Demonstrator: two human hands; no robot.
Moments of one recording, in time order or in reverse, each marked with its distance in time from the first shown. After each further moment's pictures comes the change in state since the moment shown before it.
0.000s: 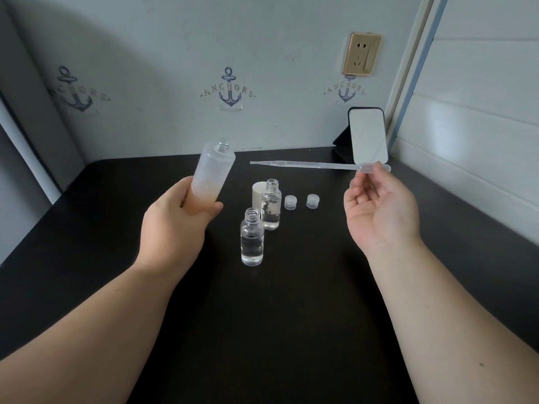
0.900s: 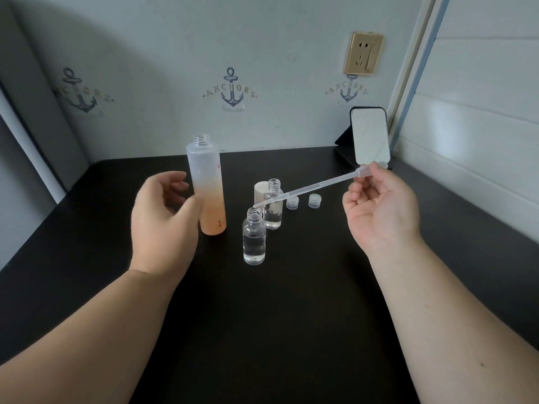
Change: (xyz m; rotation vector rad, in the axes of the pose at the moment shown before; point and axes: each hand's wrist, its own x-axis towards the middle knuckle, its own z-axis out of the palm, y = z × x) left_hand -0.014 0.016 -0.013 -0.217 0.175 -0.058; right_hand 0.001 0.003 0.001 -0.061 -0.010 0.003
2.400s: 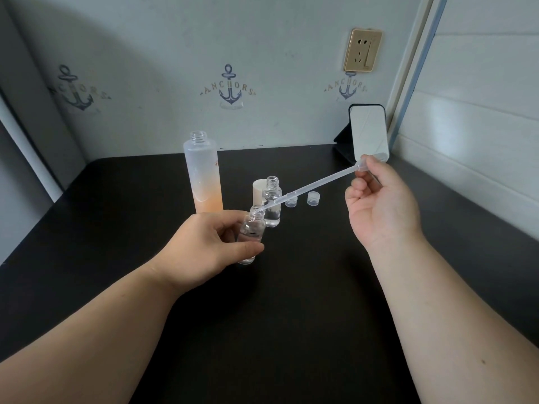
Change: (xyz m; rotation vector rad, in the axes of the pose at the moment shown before) left_hand -0.009 0.004 0.008 0.079 -0.796 0.049; right_hand 0.004 -0.002 0.000 -0.032 -0.017 -0.048
